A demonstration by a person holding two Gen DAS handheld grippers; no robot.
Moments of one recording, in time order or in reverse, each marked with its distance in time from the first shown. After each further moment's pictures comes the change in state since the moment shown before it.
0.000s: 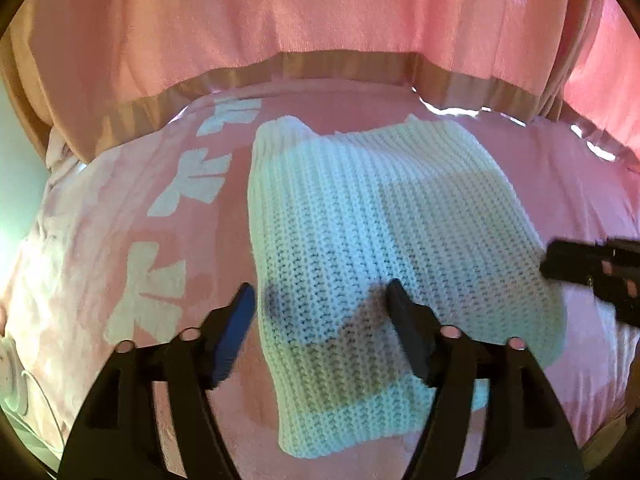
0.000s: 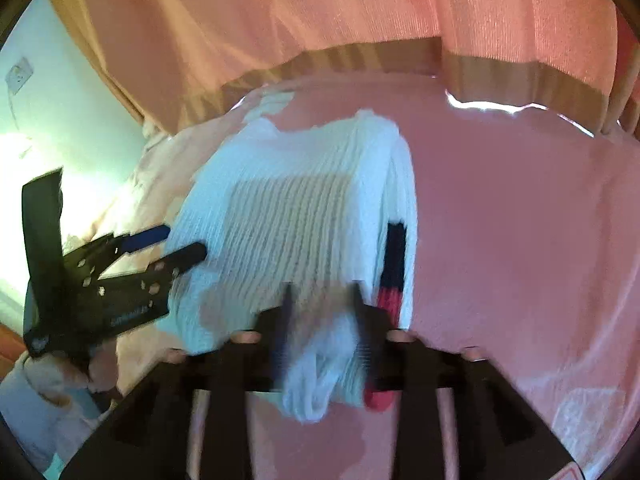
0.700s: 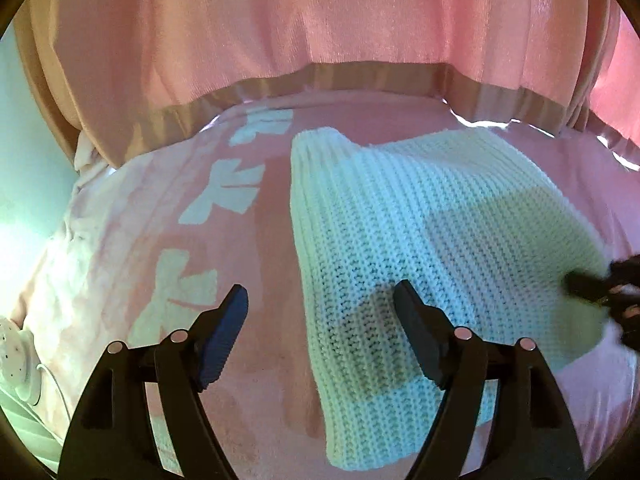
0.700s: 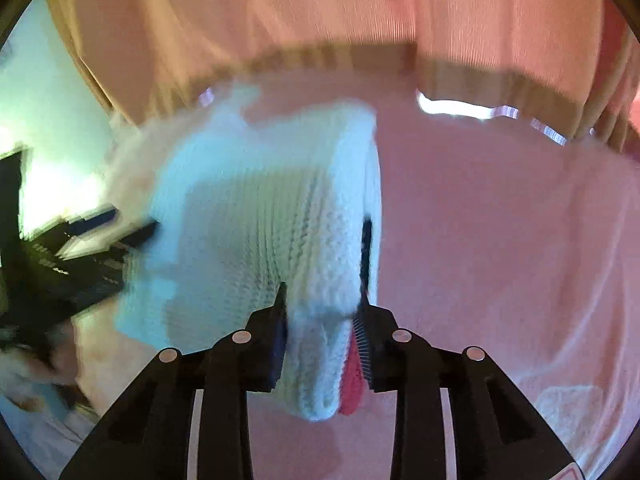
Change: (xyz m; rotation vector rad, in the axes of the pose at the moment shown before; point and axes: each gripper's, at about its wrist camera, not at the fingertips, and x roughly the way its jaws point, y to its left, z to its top) left arm 0.001 0.005 0.003 -0.020 -0.038 0.117; right arm -0.012 -0.004 -0.005 -0.029 -0.073 -0.135
